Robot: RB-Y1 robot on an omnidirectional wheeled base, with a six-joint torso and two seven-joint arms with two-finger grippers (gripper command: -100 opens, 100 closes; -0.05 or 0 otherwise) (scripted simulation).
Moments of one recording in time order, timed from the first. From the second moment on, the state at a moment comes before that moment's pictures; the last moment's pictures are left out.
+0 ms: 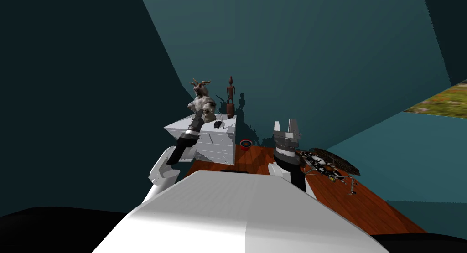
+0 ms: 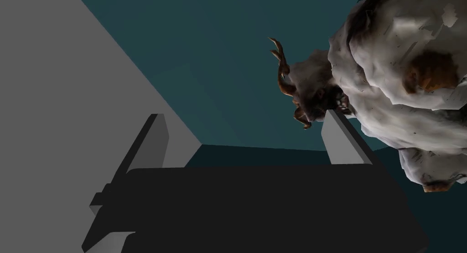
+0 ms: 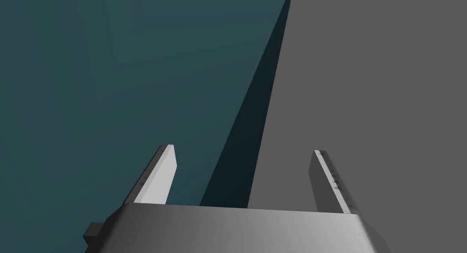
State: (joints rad) left arm 0.26 0.35 0.10 -2.40 -0.15 -0.02 0.05; right arm 0.51 -0.02 0.03 -2.38 0.05 -0.59 -0.01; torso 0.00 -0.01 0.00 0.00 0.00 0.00
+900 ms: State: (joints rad) left arm 0.28 0.41 -0.05 -2.35 -0.21 0.24 0.02; right arm 0.51 -0.02 0.03 -2.38 0.05 -0.59 -0.01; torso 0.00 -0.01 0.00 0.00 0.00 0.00
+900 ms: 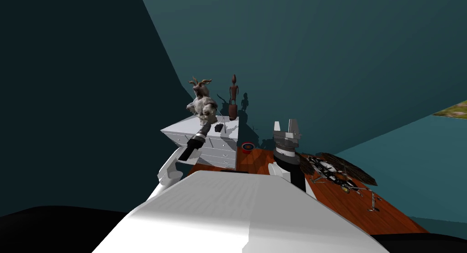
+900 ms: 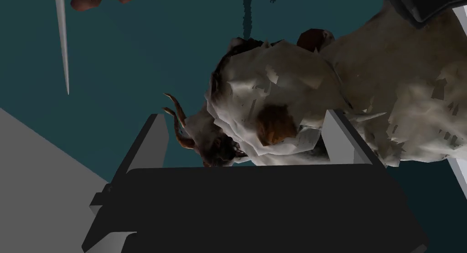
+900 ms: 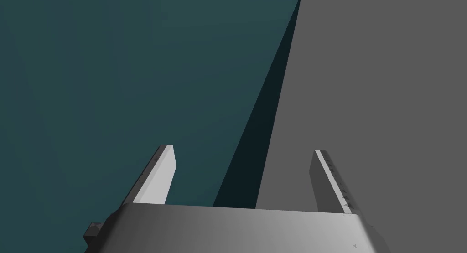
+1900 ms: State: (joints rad) left arm 0.31 0.44 -0.13 -2.30 -0.22 0.36 0.01; right arm 0.51 -0.02 0.03 -2.38 0.05 -0.59 -0.01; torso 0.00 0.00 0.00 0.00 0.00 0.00
